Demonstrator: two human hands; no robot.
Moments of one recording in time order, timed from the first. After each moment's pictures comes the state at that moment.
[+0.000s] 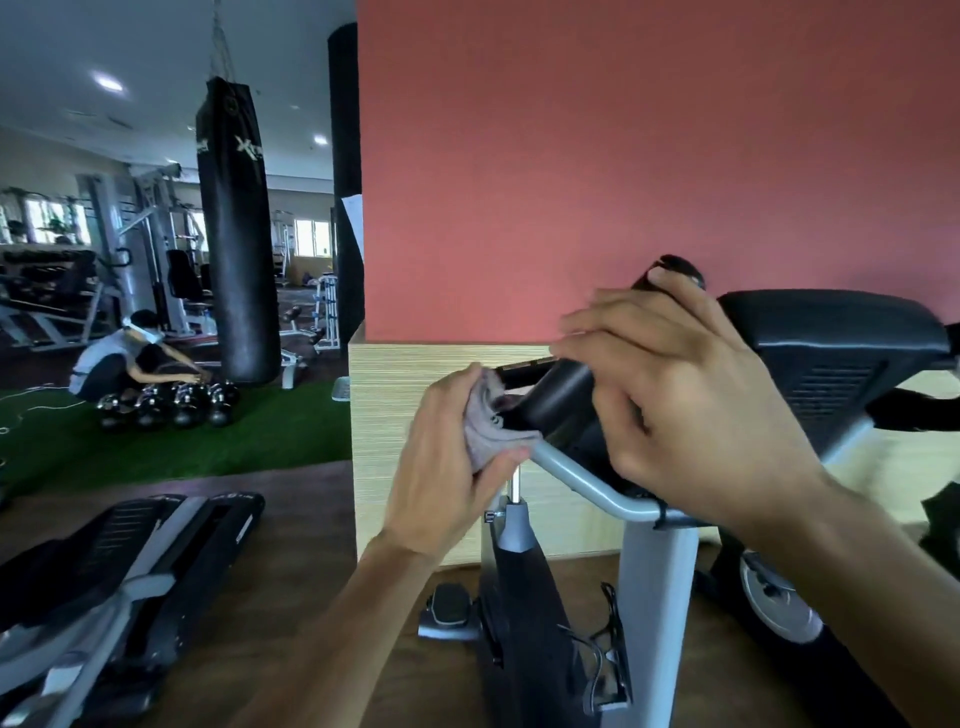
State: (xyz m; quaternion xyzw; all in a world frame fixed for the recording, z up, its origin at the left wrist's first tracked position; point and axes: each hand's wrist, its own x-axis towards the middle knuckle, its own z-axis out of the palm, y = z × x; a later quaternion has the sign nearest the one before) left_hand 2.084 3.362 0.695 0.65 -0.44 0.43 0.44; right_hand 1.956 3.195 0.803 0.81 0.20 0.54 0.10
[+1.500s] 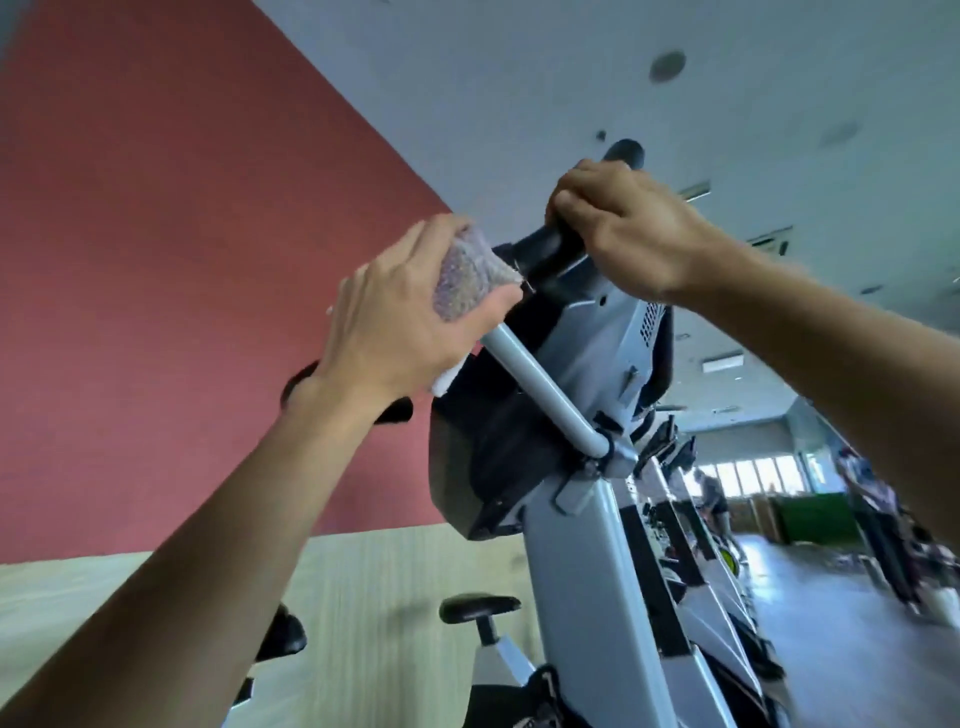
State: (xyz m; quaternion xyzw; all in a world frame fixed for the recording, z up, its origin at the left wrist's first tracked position) left_hand 2.236 3.325 0.683 0.31 -0.57 0.58 0.50; right_hand 2.022 3.283 0.727 0.76 -0.13 0.58 0.26
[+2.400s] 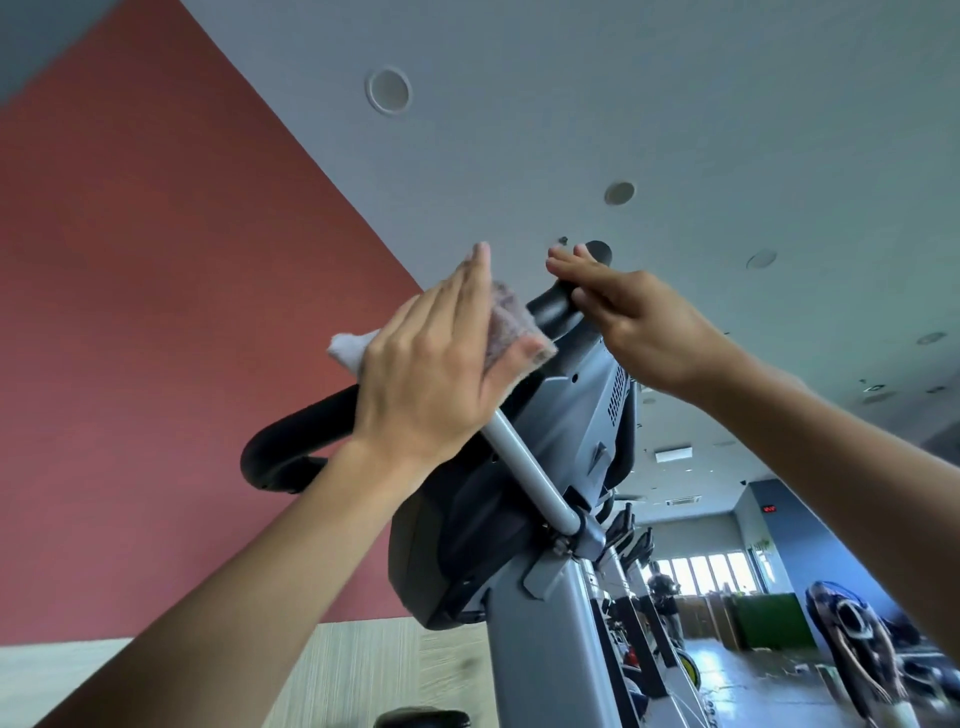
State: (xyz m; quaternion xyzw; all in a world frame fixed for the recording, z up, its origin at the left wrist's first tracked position) left_hand 2.215 3.288 0.685 0.20 -0.42 0.76 0.46; right_hand 2.001 3.251 0.716 0.78 -0.07 0.60 0.18
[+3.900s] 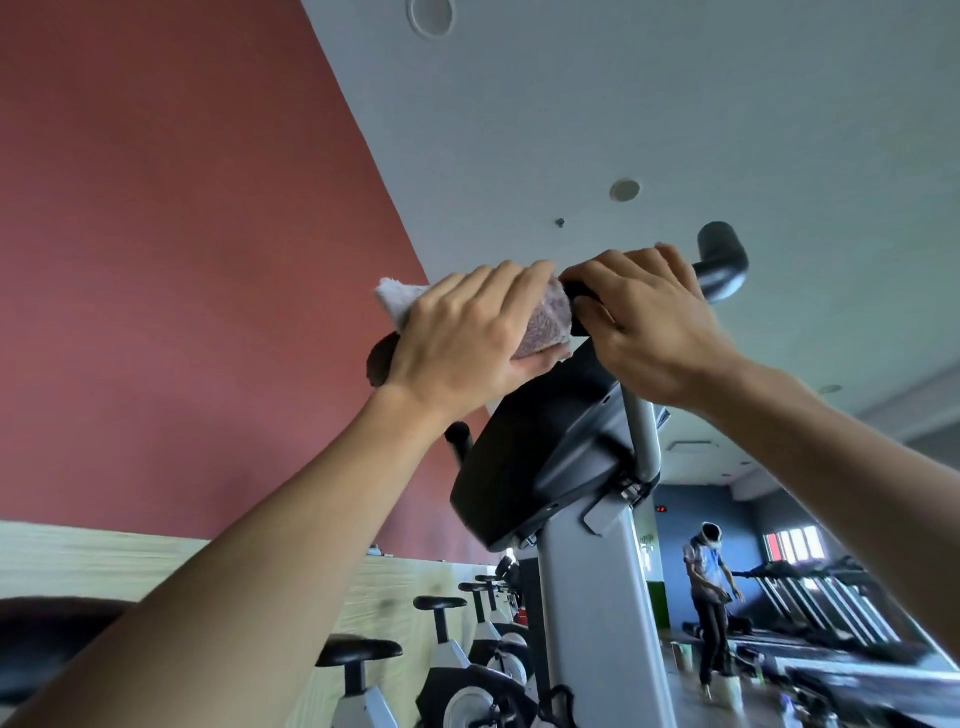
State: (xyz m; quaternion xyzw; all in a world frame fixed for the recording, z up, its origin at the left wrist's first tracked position) left_hand 2.340 3.269 0.664 0.15 -0.40 0.76 0.48; right_hand 2.138 3.306 0.669 0.66 -0.31 0.48 0.49
